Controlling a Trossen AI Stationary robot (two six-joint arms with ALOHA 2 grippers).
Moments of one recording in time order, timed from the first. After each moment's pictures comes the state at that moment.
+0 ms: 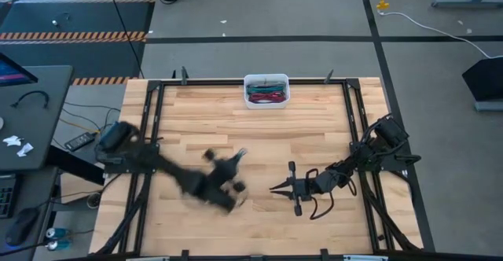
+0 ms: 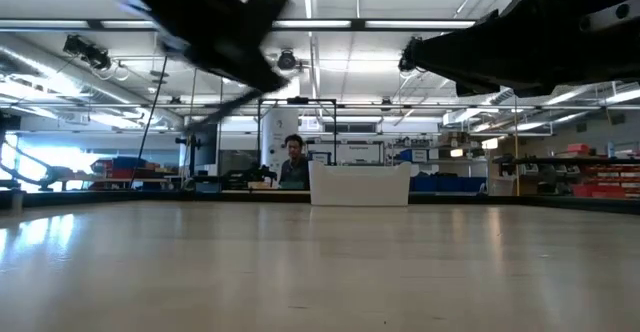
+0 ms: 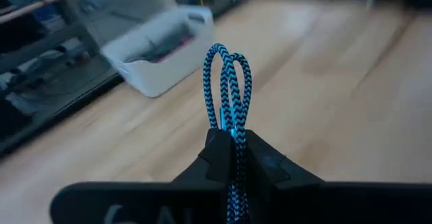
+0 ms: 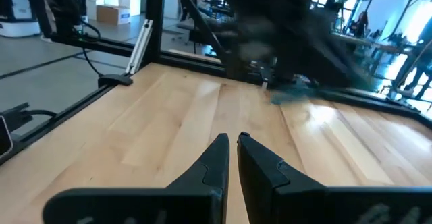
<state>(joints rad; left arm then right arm) -0.55 1.80 1.13 -0.54 -1.21 -0.99 0.54 1.85 0.46 1.32 0.46 -0.15</state>
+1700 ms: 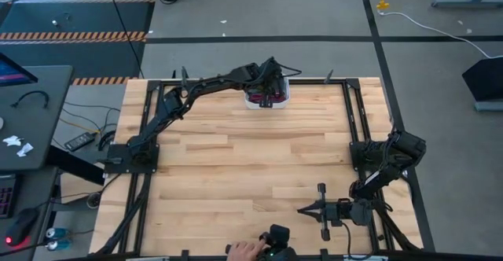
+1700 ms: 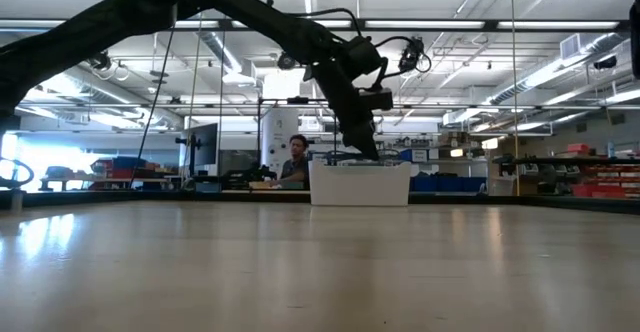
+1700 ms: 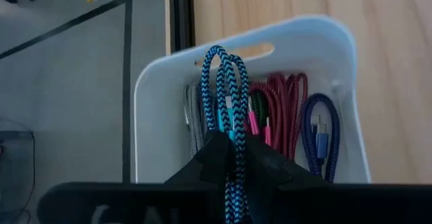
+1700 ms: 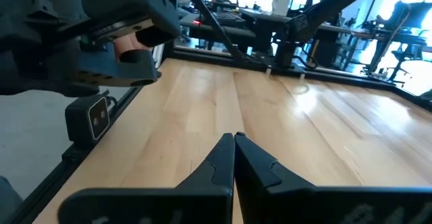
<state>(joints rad) 0.45 2.39 2.12 -0.57 -0.12 0.69 1.02 1.85 0.45 1.24 1.02 0.01</state>
